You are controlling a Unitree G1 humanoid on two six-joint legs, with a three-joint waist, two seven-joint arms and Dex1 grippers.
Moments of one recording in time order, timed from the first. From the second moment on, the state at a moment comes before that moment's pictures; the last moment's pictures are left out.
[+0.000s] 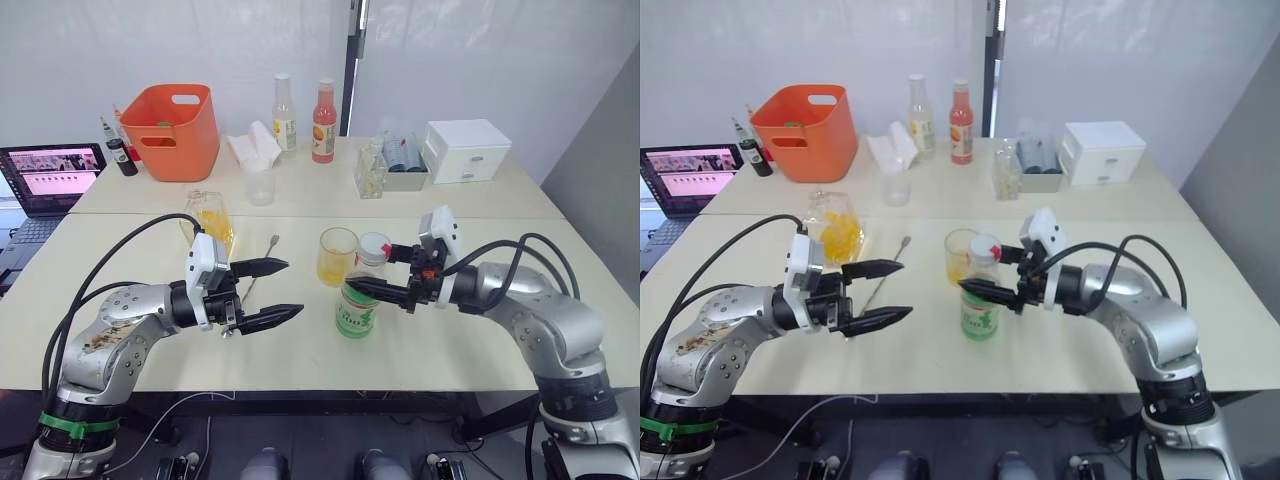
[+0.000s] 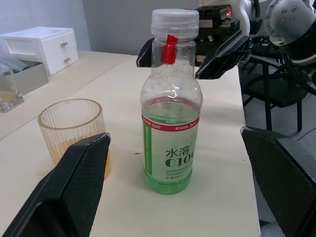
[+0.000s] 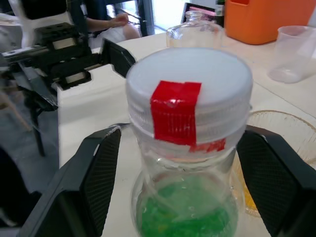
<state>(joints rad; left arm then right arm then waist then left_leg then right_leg) -0.32 0.67 0.08 -0.29 -0.67 0.46 -1.06 -0.55 -0.61 0.01 -0.28 0.64 0.71 0.97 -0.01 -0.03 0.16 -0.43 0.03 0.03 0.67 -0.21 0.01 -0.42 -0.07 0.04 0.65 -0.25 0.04</state>
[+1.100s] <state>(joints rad) -0.32 0.68 0.09 -0.30 -0.67 0.46 -1.06 -0.75 -0.48 0.15 -0.17 0.59 0.62 1.08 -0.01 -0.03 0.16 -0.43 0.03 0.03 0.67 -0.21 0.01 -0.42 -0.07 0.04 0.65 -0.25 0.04</state>
